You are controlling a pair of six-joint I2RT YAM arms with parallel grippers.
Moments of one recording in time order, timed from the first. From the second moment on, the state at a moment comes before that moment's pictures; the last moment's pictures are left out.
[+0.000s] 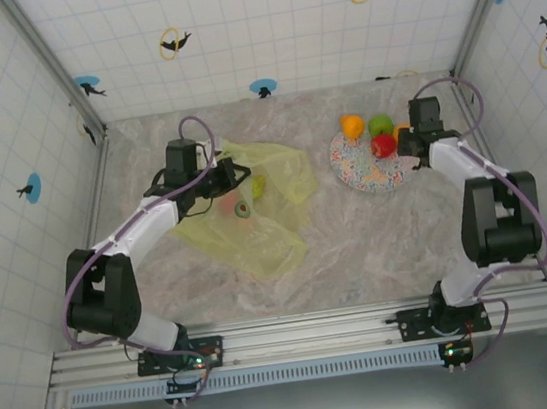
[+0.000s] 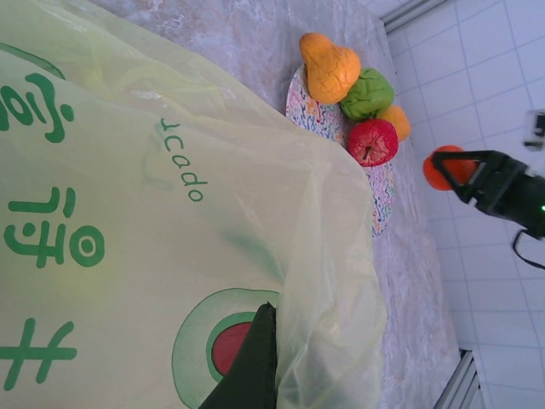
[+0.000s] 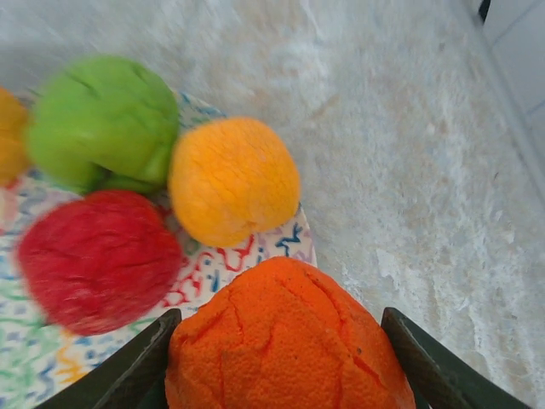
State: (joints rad) left arm -0.33 1.53 1.00 -0.12 0.62 -0.58; right arm 0.04 1.60 1.06 -0.27 0.20 0.09
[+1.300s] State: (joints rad) left arm -0.34 1.53 1.00 -0.12 0.62 -0.58; right arm 0.78 1.81 0.82 0.50 -0.31 0.08
